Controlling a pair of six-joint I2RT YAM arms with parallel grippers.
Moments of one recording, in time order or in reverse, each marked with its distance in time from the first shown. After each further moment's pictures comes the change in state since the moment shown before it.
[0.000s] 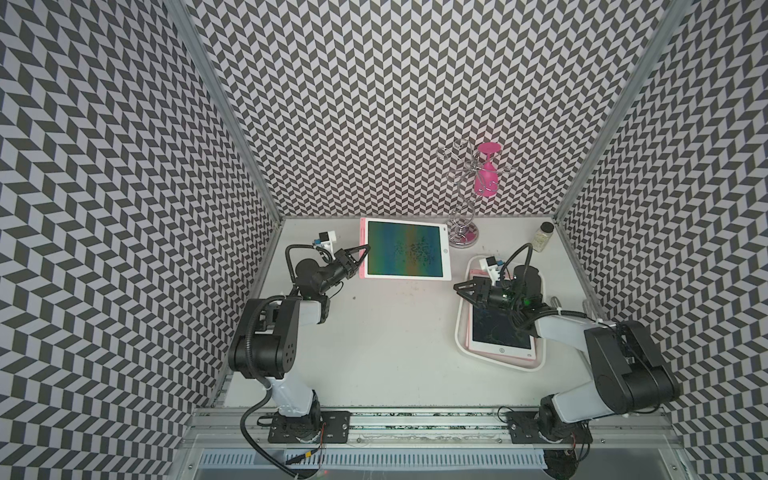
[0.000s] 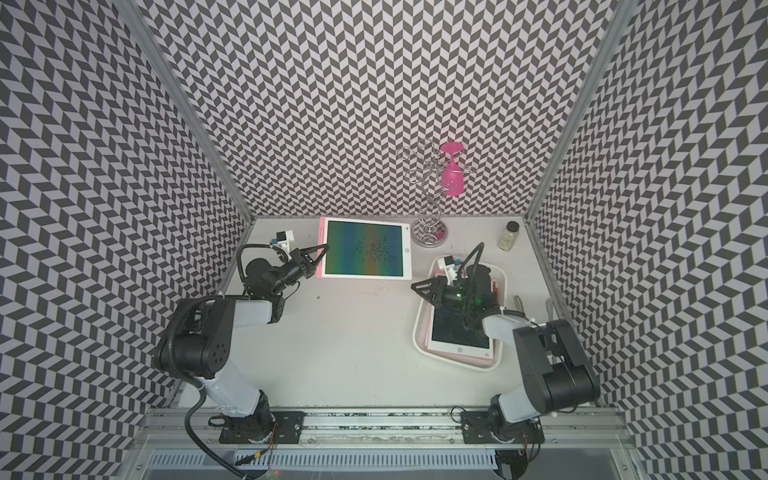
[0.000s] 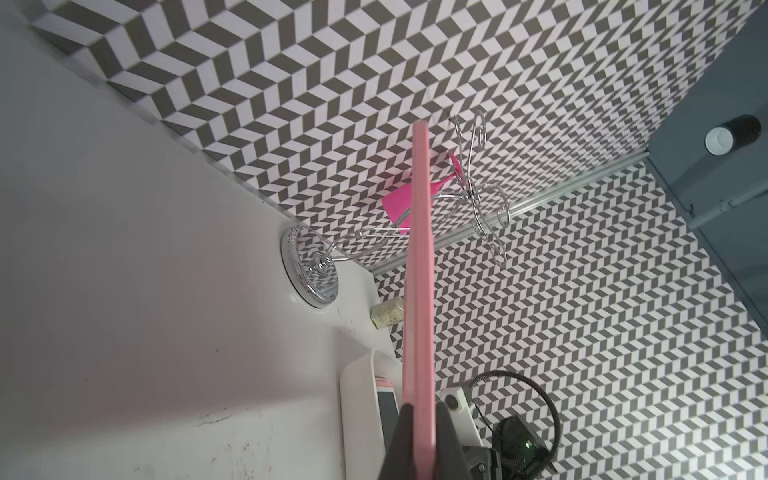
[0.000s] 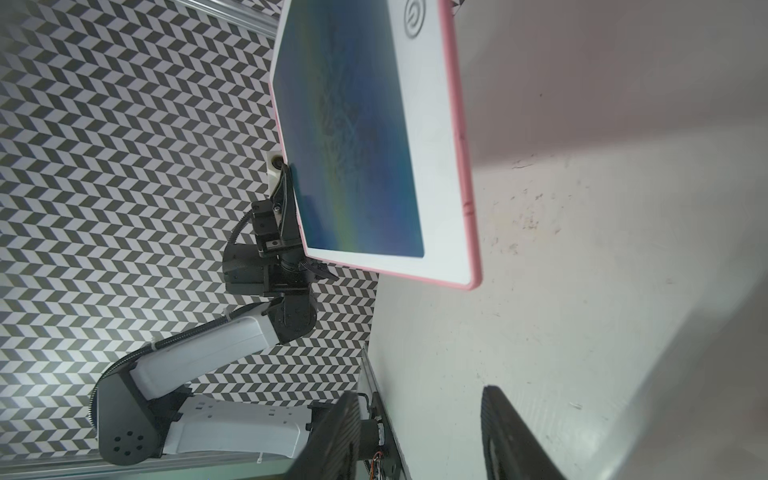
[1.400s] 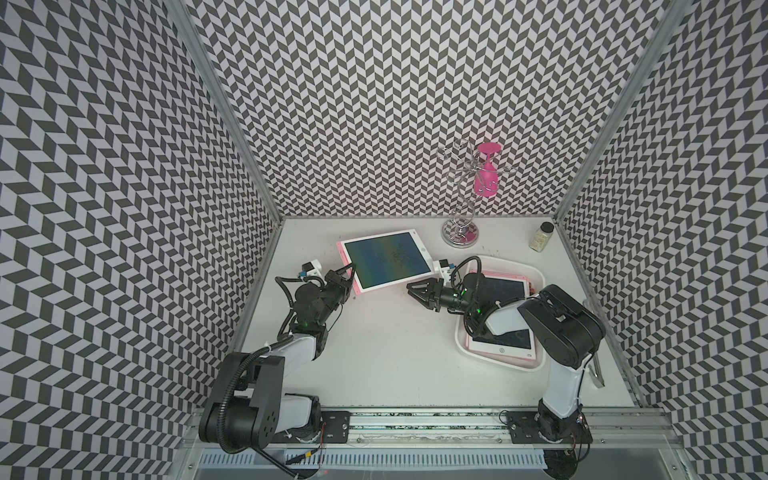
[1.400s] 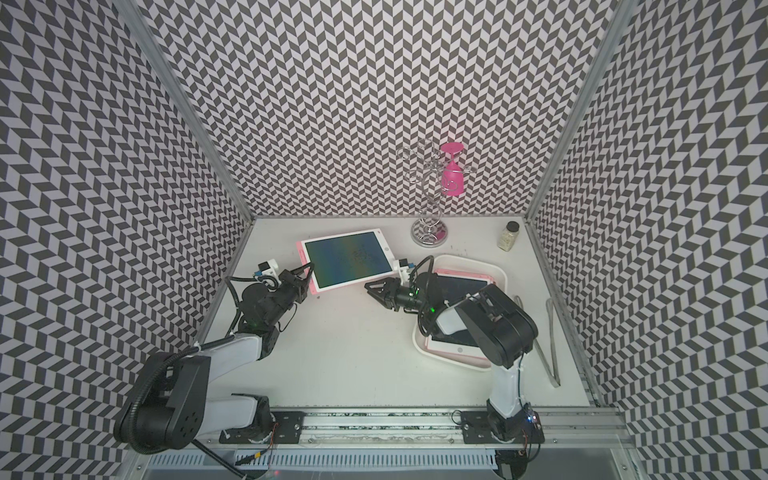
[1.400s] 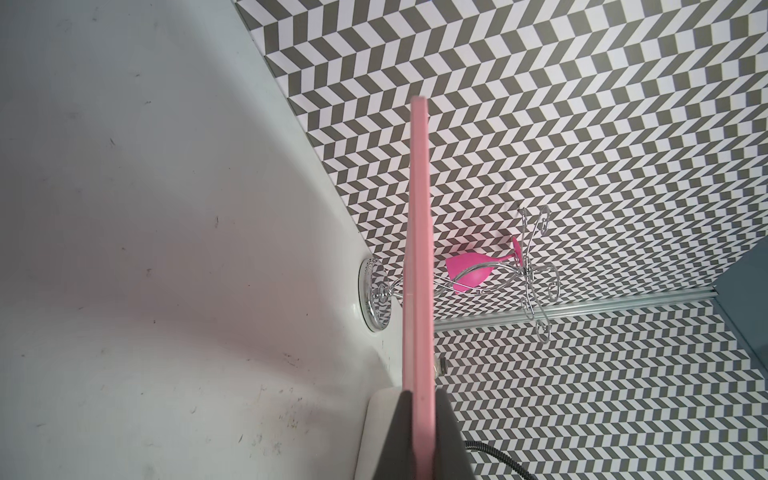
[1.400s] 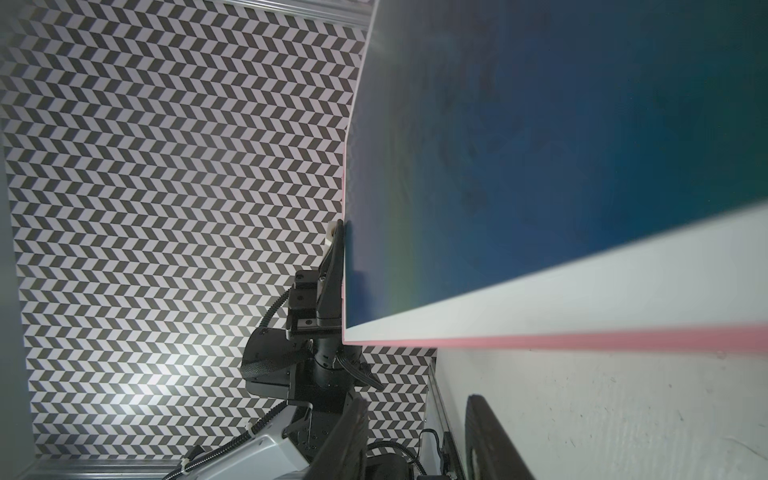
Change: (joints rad) left arm -0.079 -0.351 -0.276 -0.243 -0.409 -0.079; right arm 0.346 0.406 0.169 0.547 0.235 0.457
